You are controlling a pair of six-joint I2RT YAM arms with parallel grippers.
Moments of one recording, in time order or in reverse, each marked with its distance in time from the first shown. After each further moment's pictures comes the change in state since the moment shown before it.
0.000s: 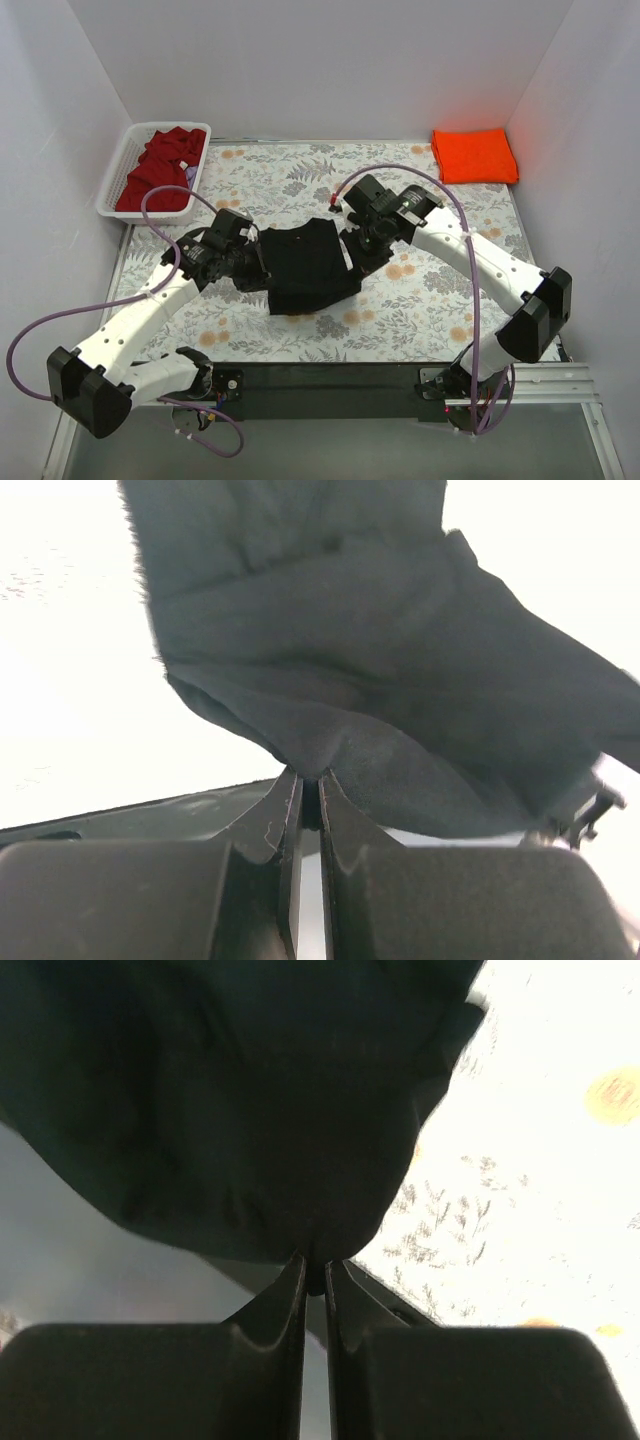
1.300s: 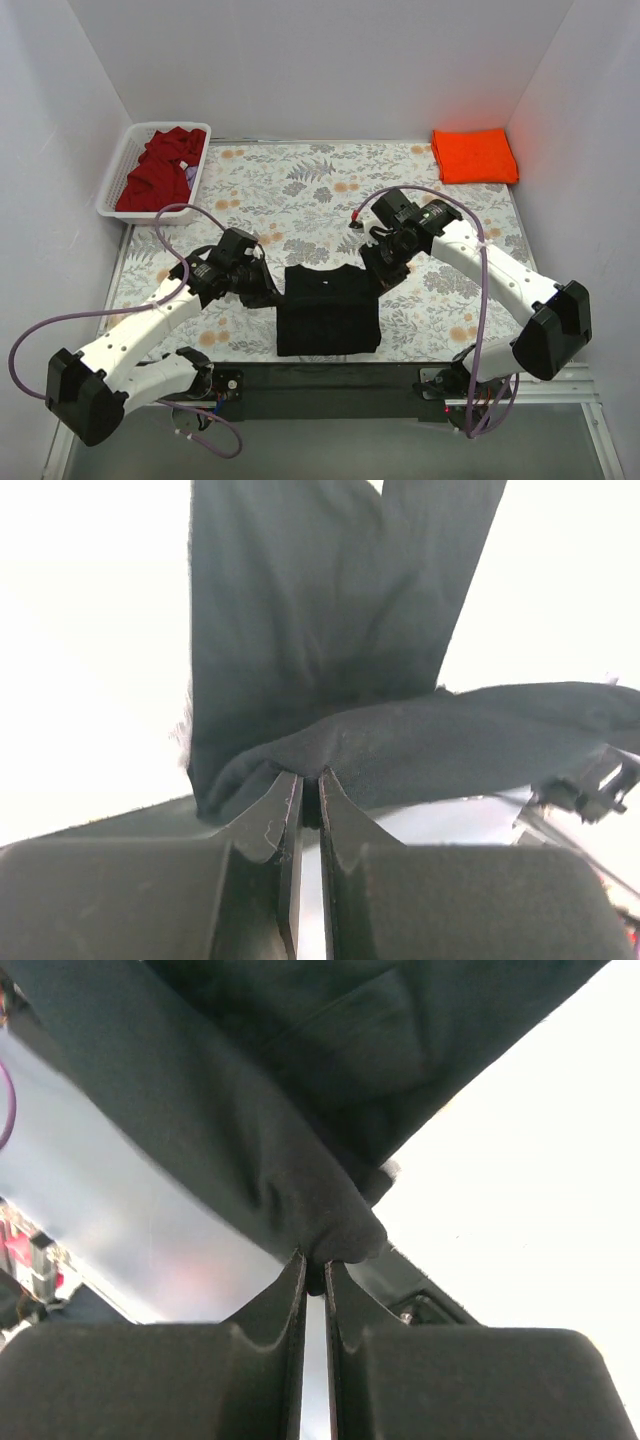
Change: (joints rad) left arm -0.067 -0.069 -0.188 0.127 0.068 -0.045; right arm -0.122 -0.144 -0.288 0.053 -0.242 -0.079
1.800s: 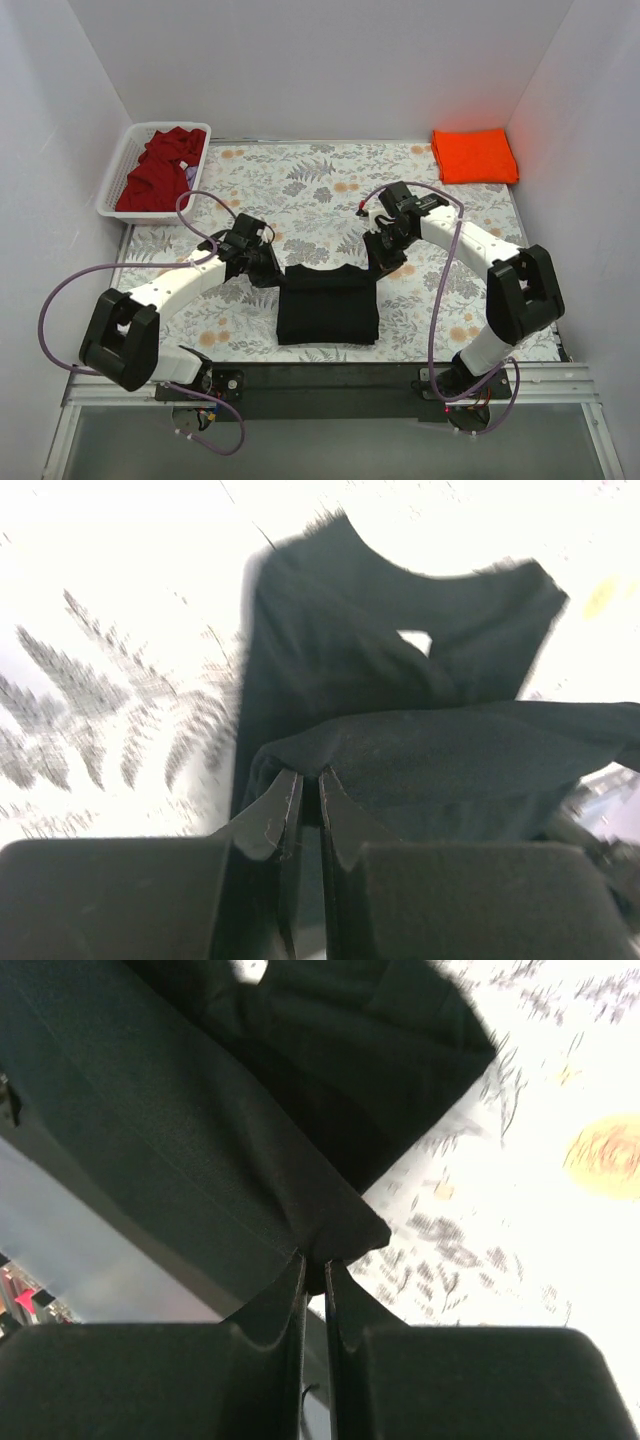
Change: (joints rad) left arm 0.135 0.313 -0.011 0.287 -0.017 0.118; right arm -0.194 0.179 -0.080 0.224 -0.054 -0.089
